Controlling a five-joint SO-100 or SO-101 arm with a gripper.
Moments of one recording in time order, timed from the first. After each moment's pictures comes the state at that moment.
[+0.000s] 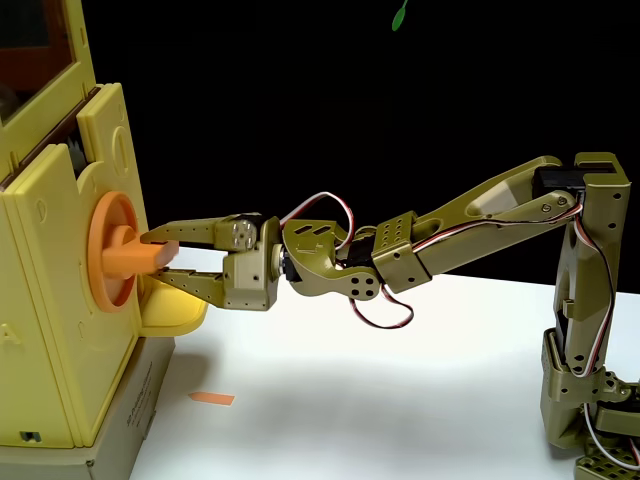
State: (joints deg) arm -1.1 94.0 120.7 -30.5 35.5
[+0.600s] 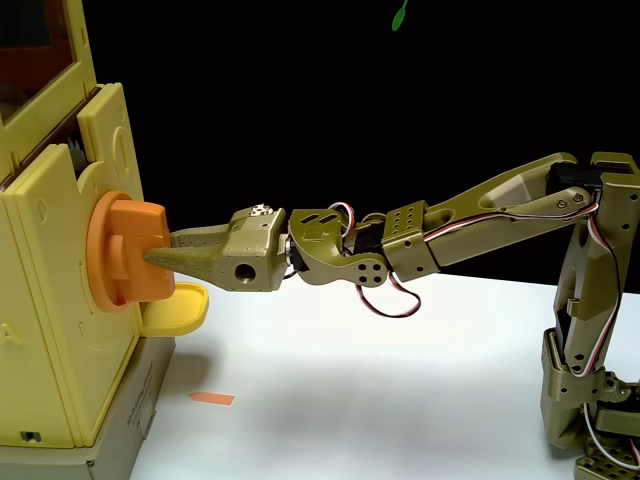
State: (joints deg) arm -0.4 98.6 121.6 -23.1 101.9
